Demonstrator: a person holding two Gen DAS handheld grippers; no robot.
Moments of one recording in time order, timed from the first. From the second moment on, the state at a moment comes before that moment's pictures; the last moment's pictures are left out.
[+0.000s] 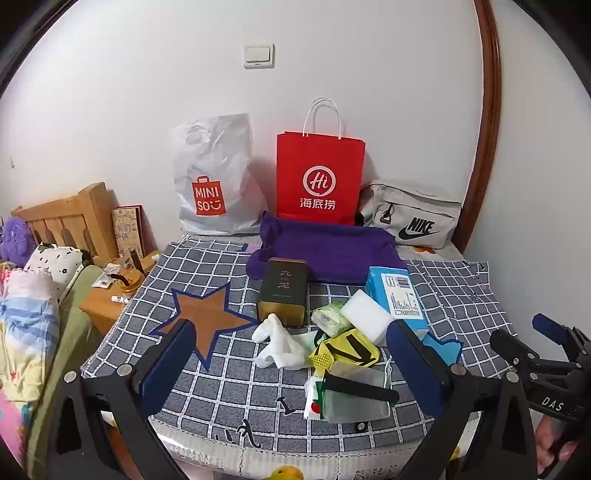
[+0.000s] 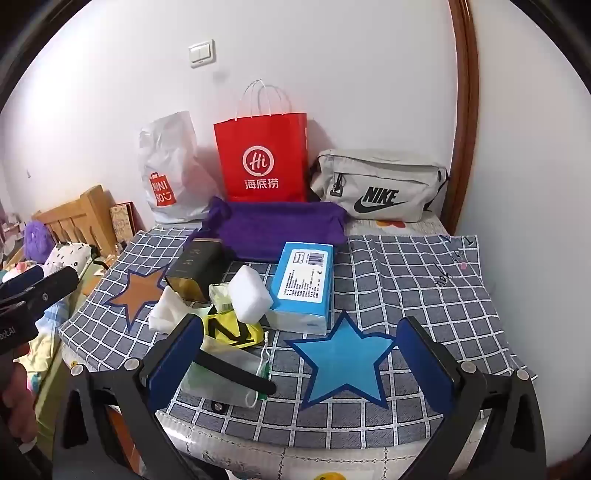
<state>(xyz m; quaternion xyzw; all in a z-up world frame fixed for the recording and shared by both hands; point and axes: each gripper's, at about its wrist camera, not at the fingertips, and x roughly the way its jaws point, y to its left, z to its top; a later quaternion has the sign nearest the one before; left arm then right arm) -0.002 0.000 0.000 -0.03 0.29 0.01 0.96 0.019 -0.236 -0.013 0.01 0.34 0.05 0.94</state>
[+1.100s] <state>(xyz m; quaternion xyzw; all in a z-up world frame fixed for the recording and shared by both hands) -0.005 -0.003 0.004 -0.02 0.30 0.01 0.95 0.007 -0.235 -0.005 0.02 0.33 0.06 0.94</state>
